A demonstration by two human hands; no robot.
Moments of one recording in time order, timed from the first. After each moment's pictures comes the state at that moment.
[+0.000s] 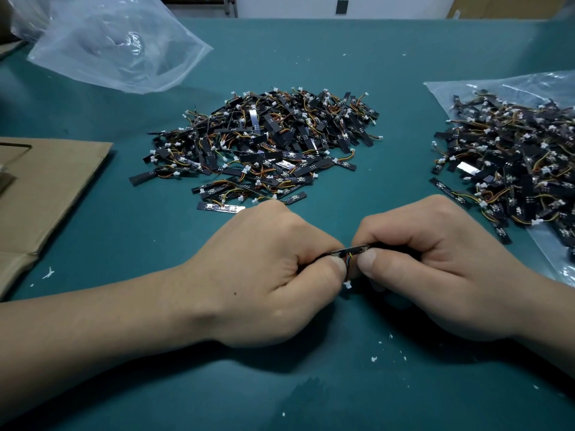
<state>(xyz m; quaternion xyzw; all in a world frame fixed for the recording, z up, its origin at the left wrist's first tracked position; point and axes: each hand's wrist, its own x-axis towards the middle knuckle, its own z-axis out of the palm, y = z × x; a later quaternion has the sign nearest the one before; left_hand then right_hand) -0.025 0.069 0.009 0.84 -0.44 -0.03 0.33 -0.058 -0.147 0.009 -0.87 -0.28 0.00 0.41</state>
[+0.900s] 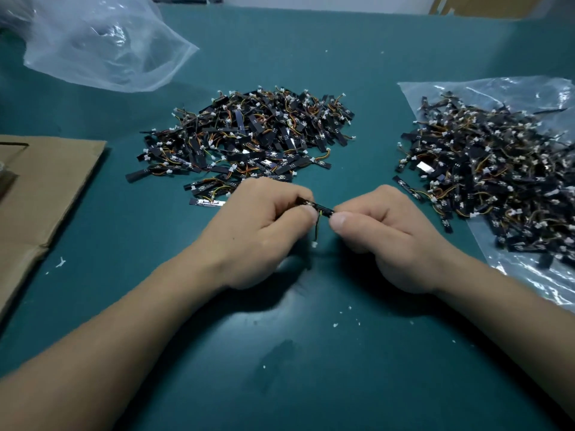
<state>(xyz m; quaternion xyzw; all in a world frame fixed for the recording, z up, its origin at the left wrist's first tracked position) -0.017 0.055 0.015 0.82 -0.31 -0.06 0.47 -0.053 -0.140 0.019 -0.84 -0.19 0.05 0.50</state>
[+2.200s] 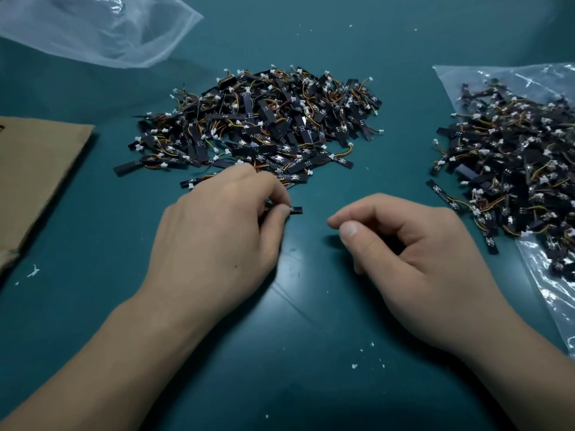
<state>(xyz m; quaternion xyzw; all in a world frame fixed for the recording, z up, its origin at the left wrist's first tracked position) -0.019 0.072 0.002 0.95 -0.15 0.11 0.25 -0.064 -0.134 0.001 -0.89 -0.08 -0.07 0.44</state>
